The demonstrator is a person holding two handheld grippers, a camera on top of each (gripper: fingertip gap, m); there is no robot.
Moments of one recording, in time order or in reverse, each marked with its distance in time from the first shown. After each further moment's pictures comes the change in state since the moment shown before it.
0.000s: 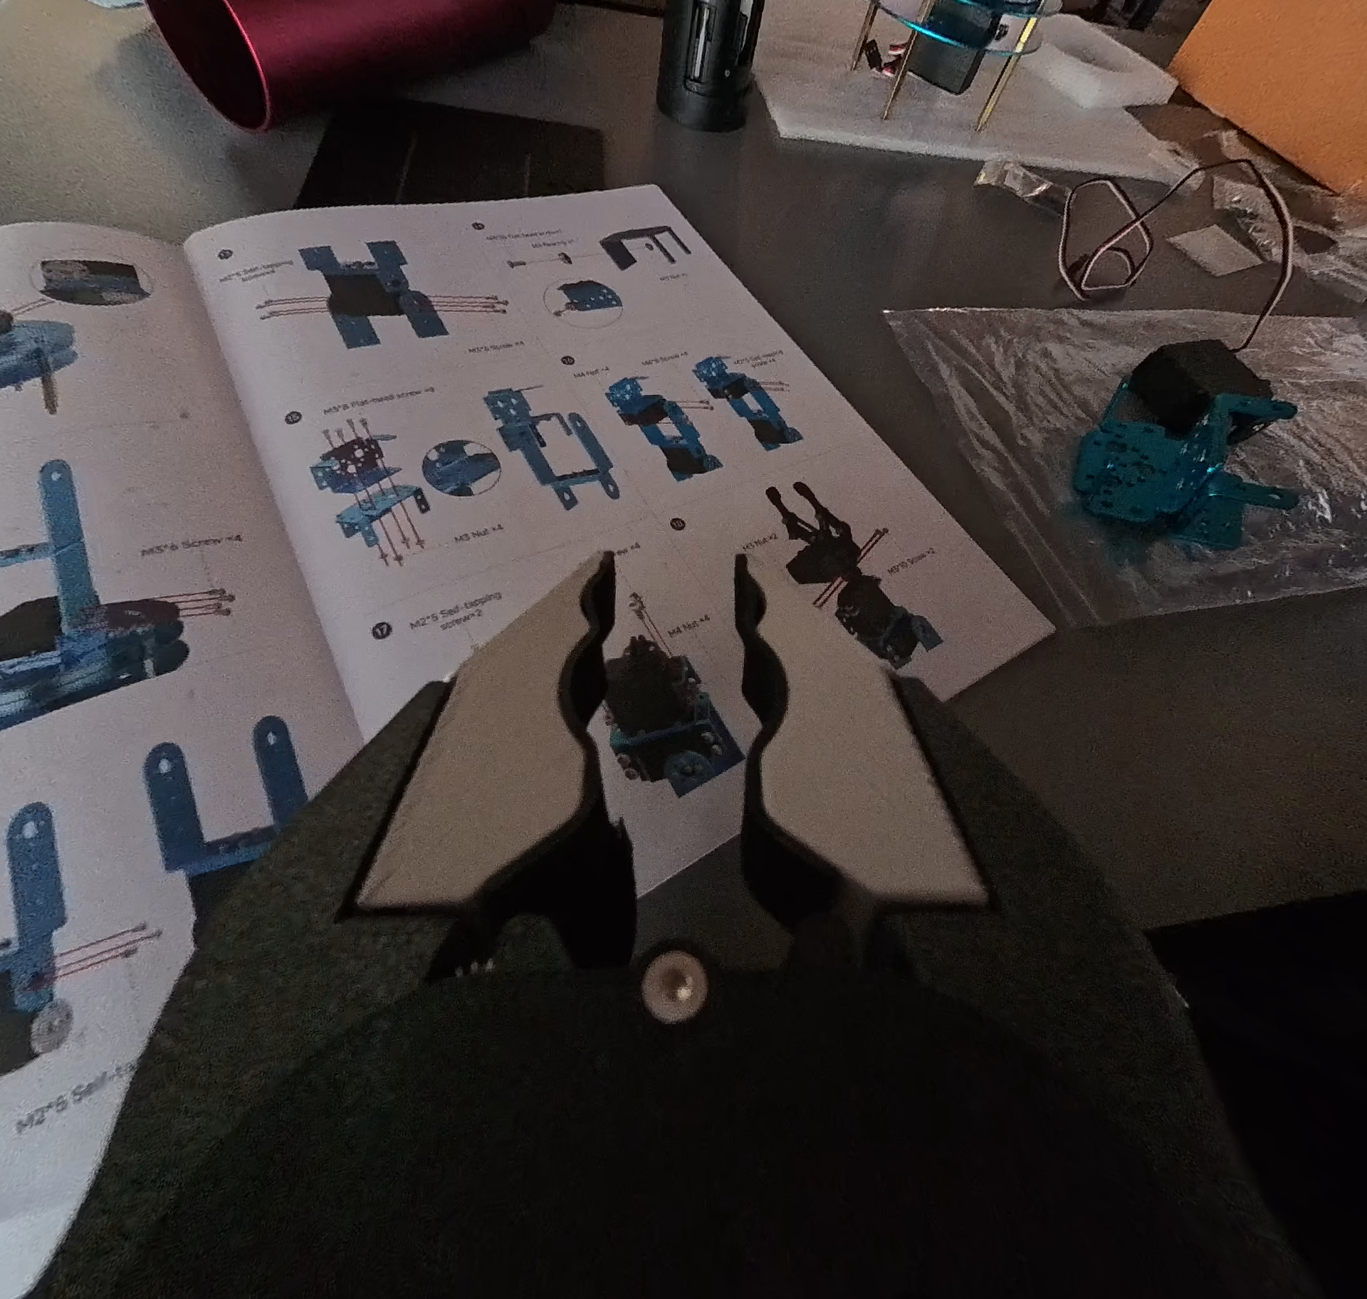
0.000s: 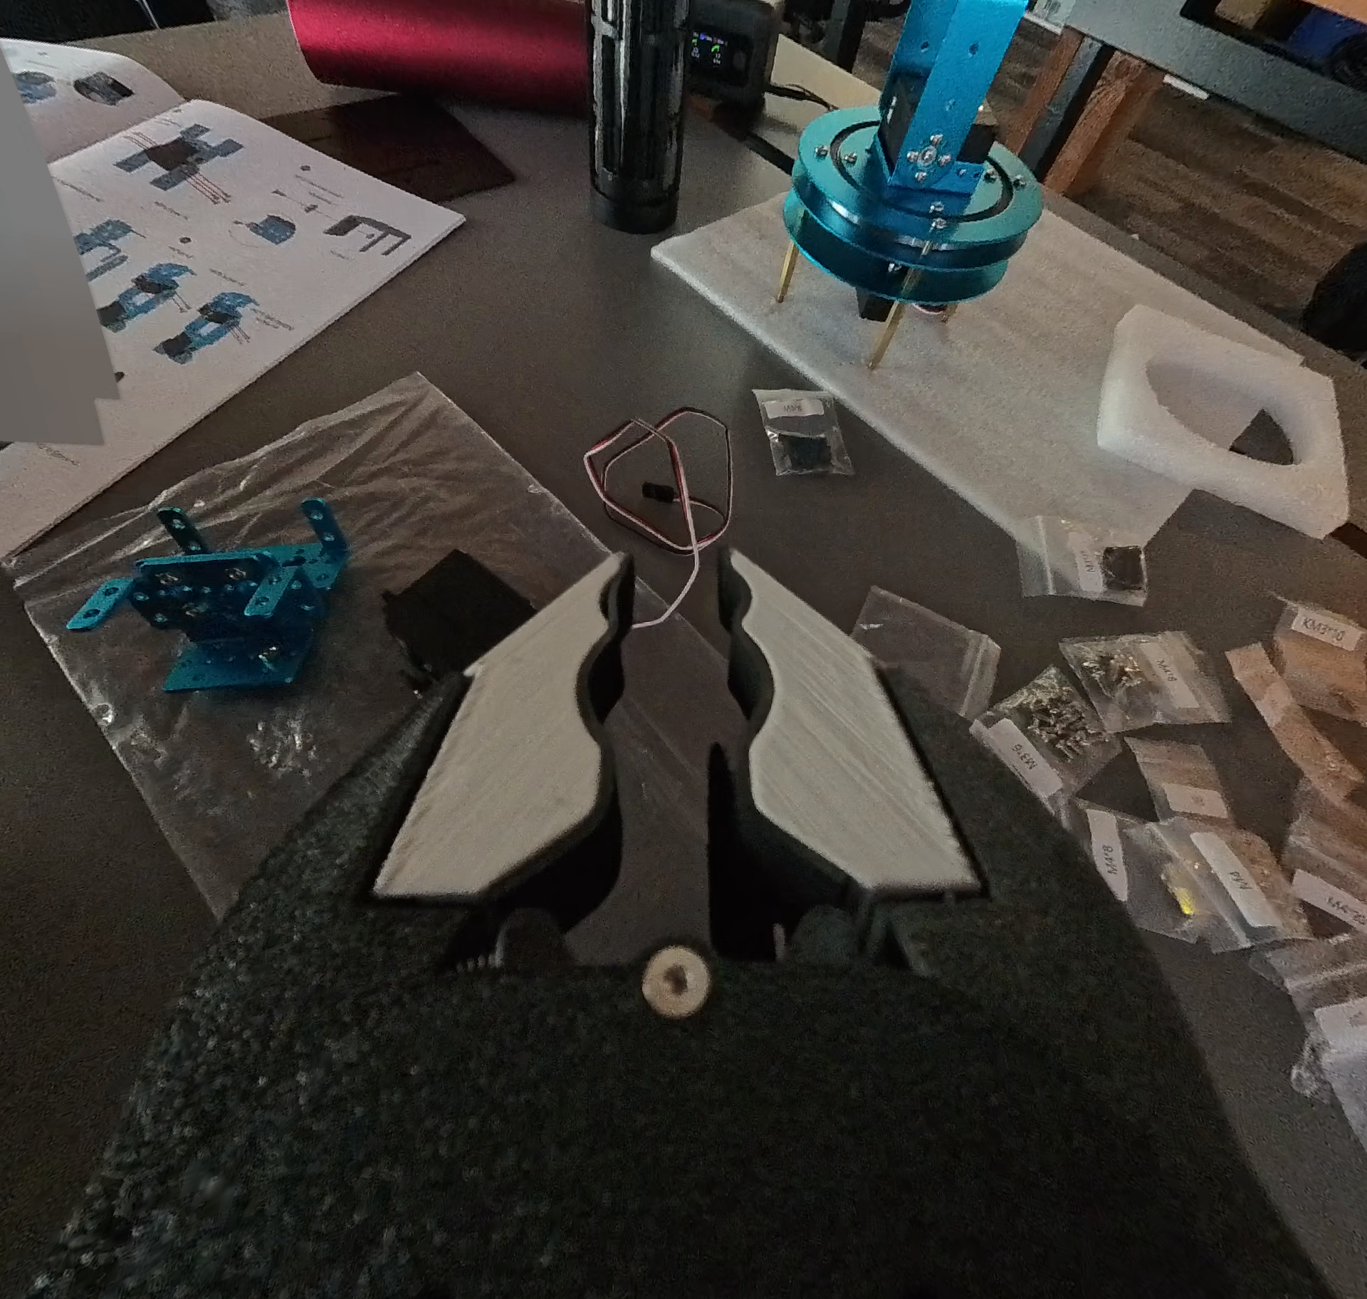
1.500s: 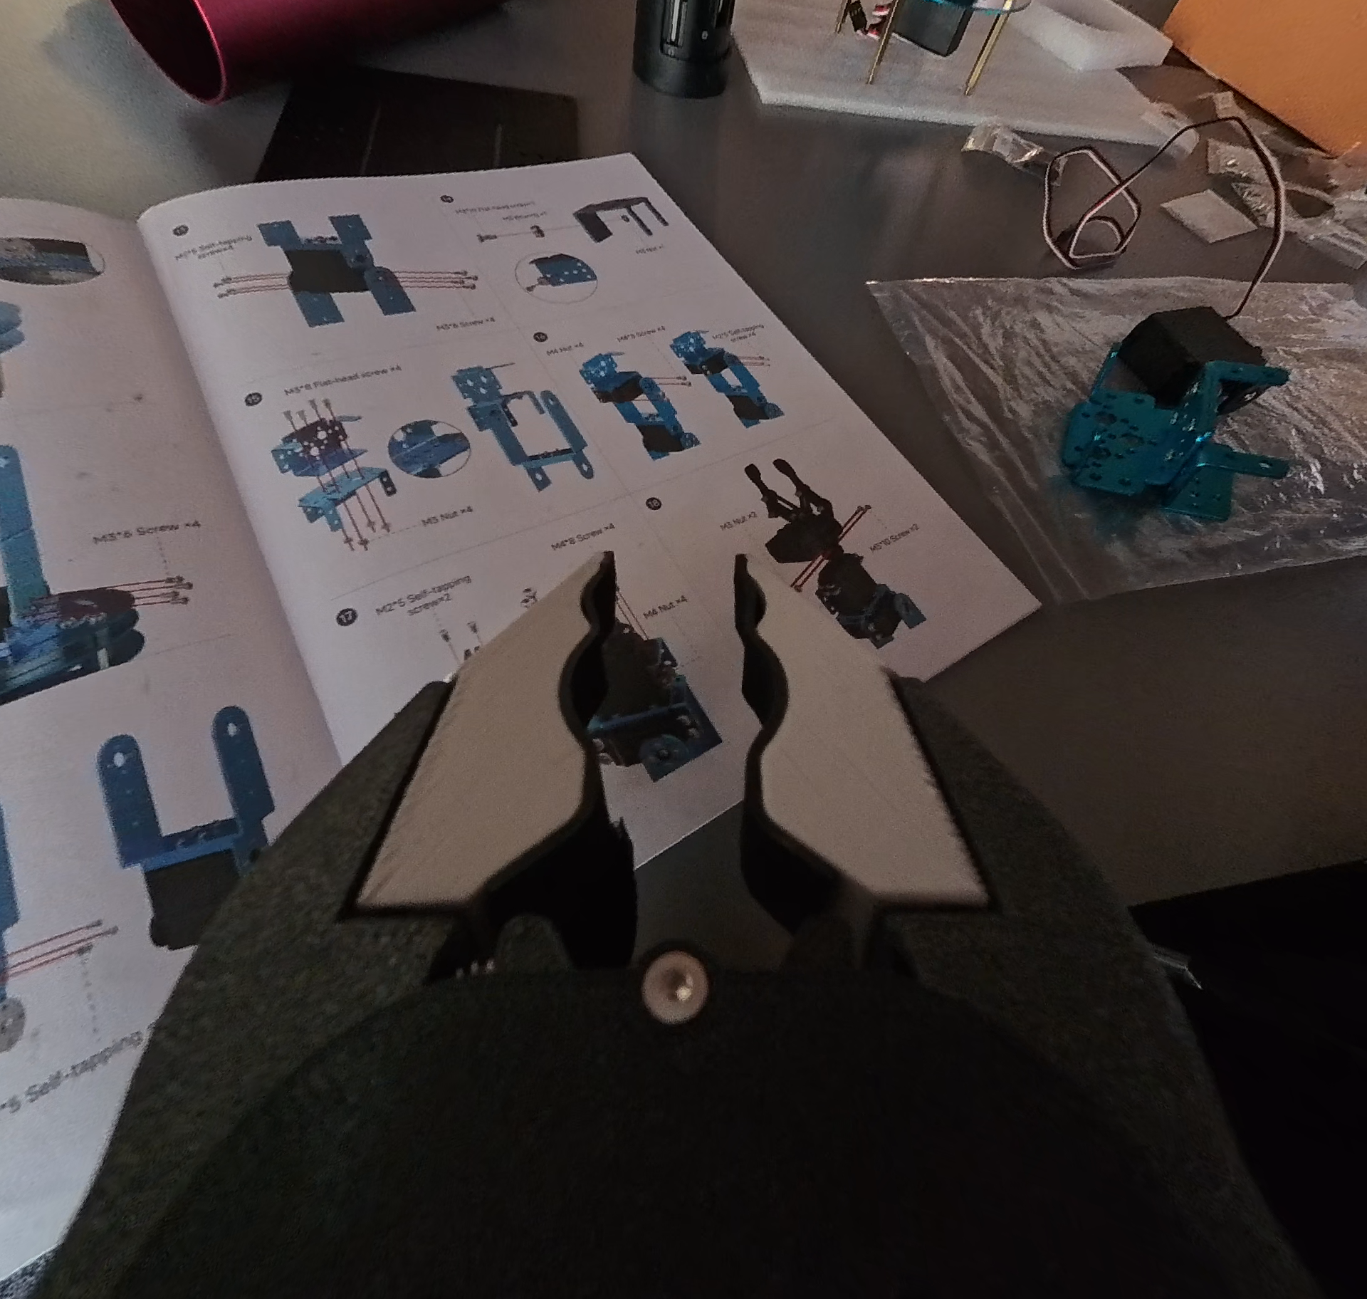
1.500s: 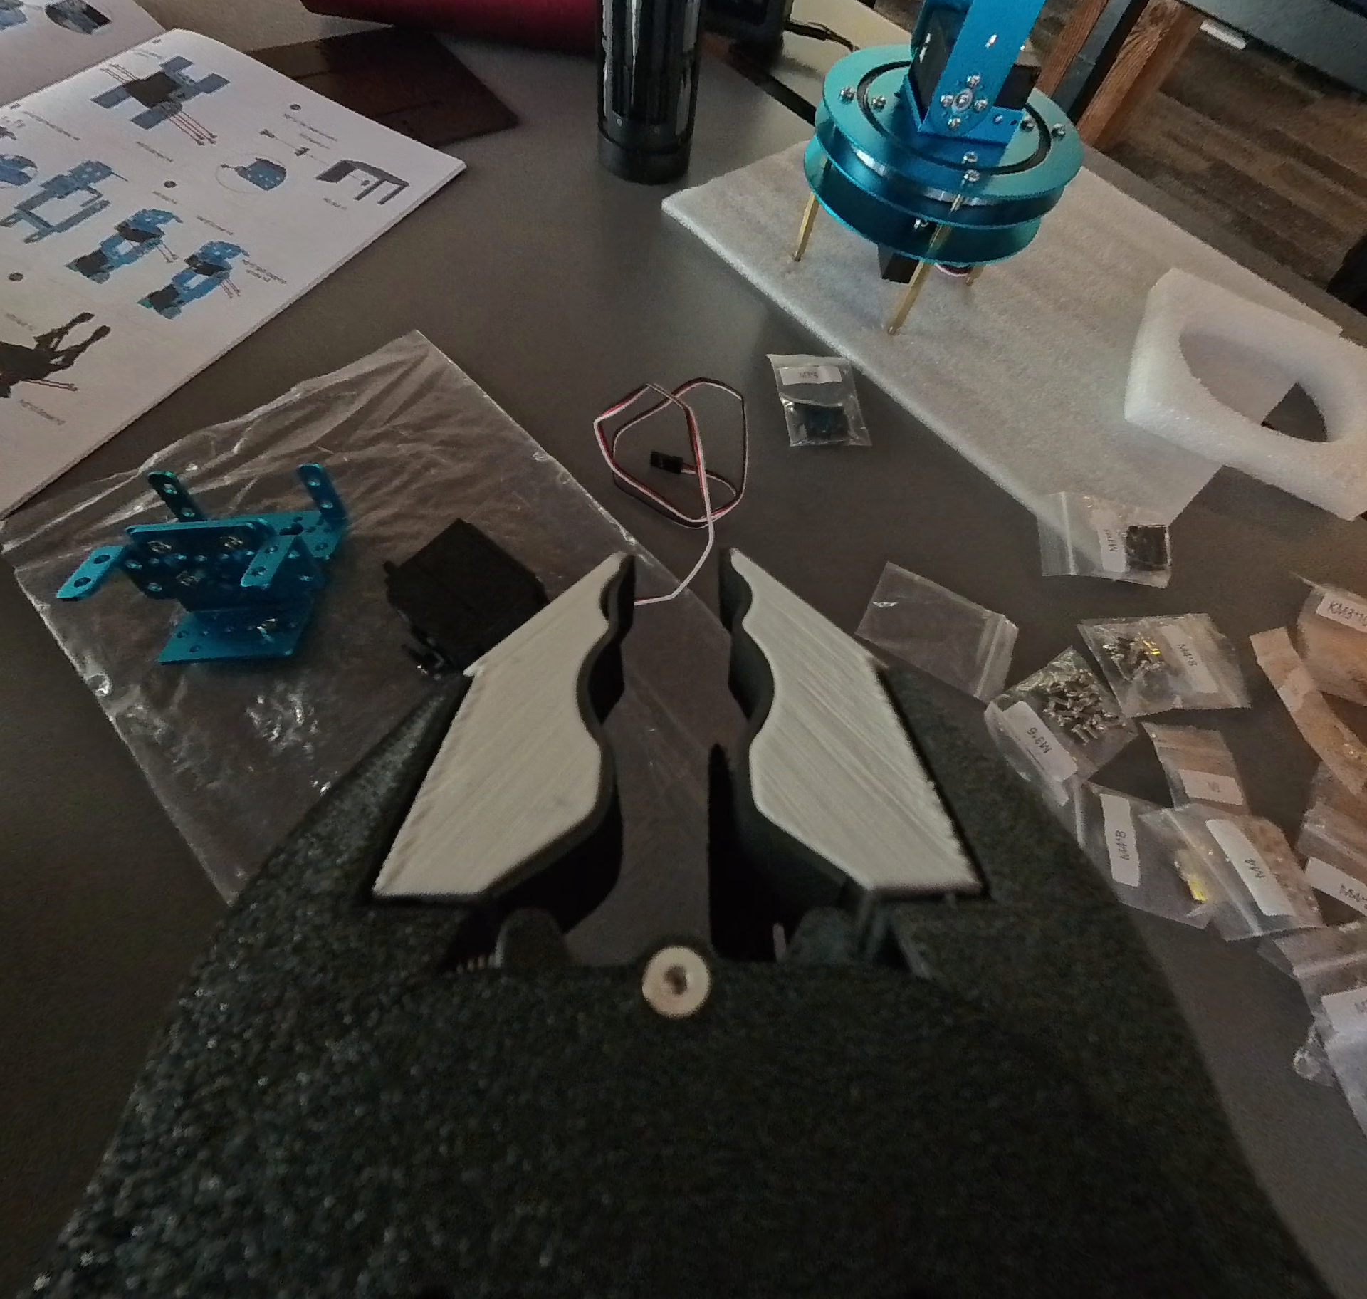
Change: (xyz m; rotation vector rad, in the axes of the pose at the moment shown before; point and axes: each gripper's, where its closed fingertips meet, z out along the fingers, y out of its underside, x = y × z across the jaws) left arm 0.007 0.006 0.001 -0.023 0.013 0.011; right arm -0.012 0.009 0.001 -0.056 -0.010 -0.010
